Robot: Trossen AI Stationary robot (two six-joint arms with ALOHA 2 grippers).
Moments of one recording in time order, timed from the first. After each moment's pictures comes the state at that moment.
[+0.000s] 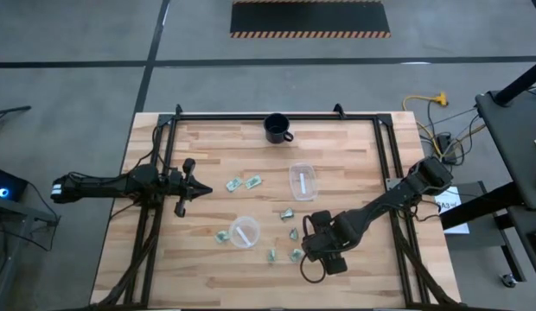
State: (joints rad) left arm 0.03 0.16 0.01 0.10 0.12 -0.07; right arm 0.51 1.79 1.30 -0.93 -0.02 0.34
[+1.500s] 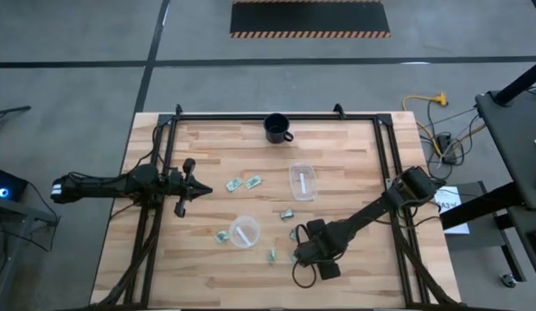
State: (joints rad) left arm 0.03 0.16 0.01 0.10 0.12 -0.07; right arm 0.52 1.95 1.26 -0.79 -0.08 0.35
